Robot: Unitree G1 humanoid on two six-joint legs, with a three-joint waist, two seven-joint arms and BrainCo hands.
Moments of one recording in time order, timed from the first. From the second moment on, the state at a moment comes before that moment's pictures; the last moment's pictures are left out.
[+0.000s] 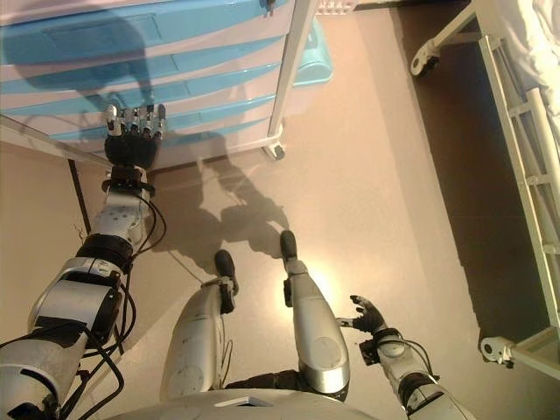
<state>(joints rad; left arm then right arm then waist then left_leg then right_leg) -0.77 0.51 -0.12 0.91 -1.74 -0.17 -0.48 -0.15 -0.29 0.41 1.13 0.20 -0.26 0.00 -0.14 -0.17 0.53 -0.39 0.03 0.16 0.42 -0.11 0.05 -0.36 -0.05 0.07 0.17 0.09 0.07</state>
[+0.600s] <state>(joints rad) -0.48 0.29 -0.04 0.71 -1.79 -0.15 -0.60 -0.15 -0.30 0.43 1.05 0.12 -0.14 -0.04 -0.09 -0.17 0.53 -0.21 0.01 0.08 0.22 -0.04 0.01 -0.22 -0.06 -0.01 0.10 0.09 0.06</state>
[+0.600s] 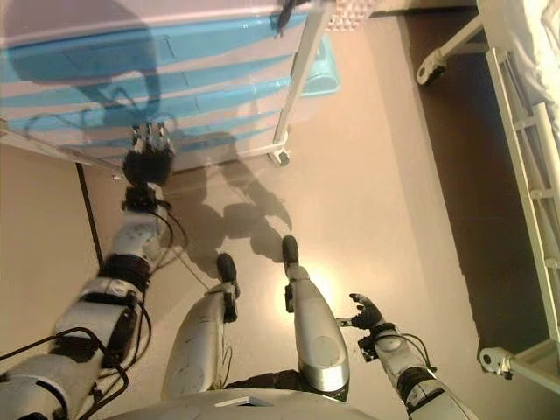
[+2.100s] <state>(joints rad) 0.08 0.30 -0.10 1.29 -0.19 -0.15 0.07 -0.07 -0.36 0.04 1.31 -0.09 -0.06 -0.32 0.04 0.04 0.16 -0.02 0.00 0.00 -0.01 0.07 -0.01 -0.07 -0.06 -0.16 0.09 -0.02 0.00</state>
